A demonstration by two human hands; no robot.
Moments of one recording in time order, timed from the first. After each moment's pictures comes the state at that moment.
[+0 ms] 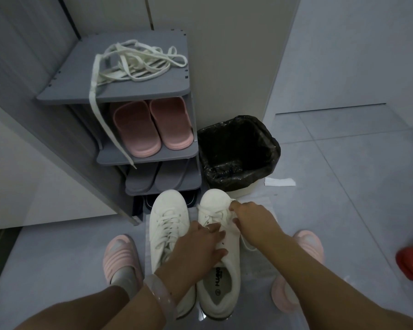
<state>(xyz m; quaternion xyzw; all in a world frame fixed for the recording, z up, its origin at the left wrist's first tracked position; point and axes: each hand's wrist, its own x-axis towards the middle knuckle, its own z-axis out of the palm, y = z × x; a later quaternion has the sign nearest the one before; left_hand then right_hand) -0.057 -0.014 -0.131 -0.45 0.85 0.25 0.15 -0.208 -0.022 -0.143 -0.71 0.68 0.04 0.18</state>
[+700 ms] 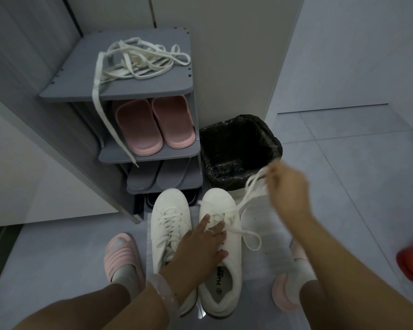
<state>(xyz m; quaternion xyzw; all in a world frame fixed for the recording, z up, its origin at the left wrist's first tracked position) -0.054 -0.013 -0.144 -0.42 0.86 0.24 0.18 -0.242 -0.036 -0.097 -0.55 0.79 -0.26 0.09</state>
